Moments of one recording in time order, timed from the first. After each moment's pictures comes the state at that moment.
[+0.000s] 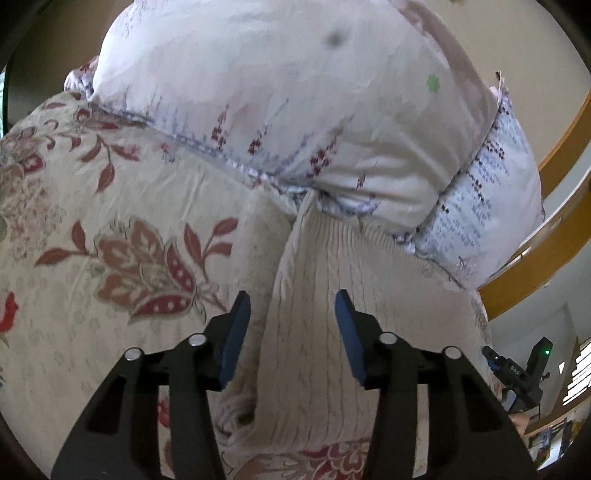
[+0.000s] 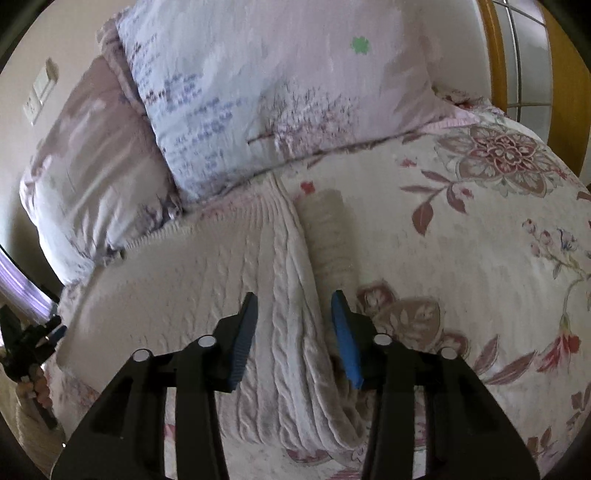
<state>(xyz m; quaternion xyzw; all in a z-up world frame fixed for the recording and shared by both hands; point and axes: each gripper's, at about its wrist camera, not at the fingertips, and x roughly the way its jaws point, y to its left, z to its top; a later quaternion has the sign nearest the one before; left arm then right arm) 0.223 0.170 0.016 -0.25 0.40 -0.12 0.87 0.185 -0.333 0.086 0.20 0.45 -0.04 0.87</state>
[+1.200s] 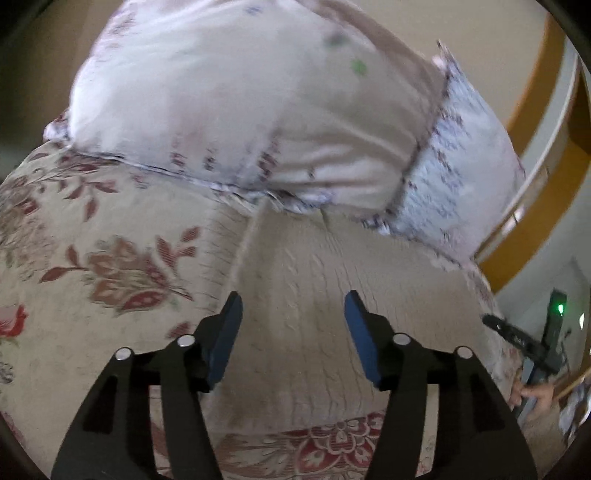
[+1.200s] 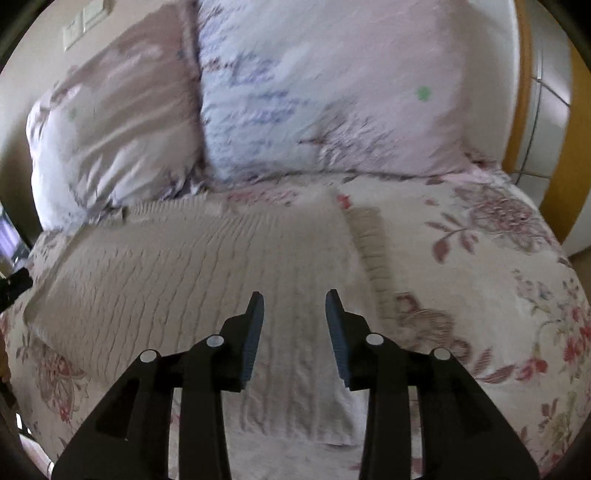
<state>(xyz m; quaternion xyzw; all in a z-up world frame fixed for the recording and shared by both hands) 0.194 0.135 0.035 -0.17 0.36 -0.15 0.90 0.186 -0.269 0.103 0.06 0.45 -0.04 0.89</state>
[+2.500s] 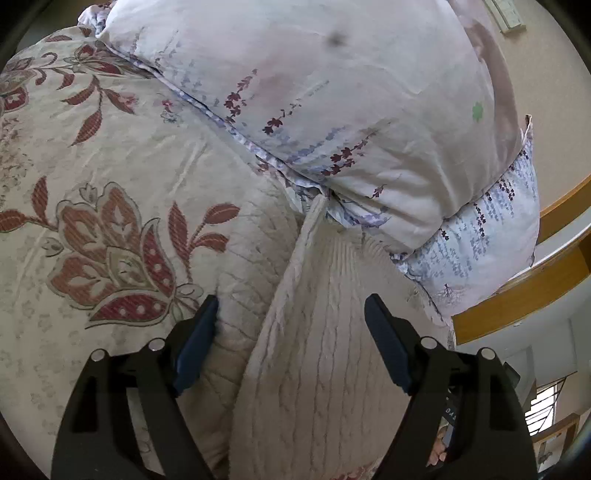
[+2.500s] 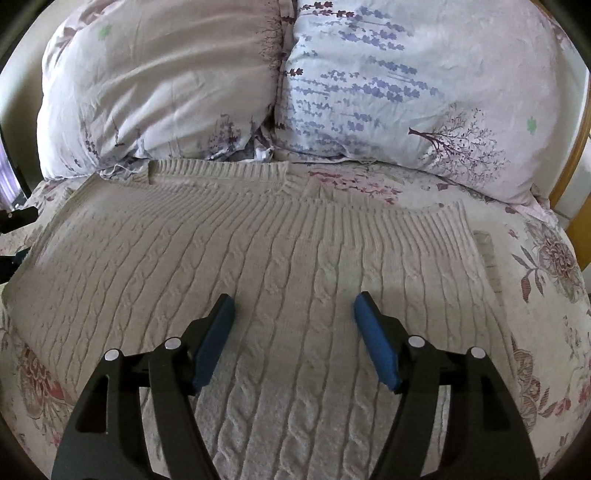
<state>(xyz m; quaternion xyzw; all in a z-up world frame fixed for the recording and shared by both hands) 0.252 0.179 -0.004 -0.36 0.41 -0.12 0.83 0.239 -0.187 0.071 -0.01 0.48 0.00 0.88</state>
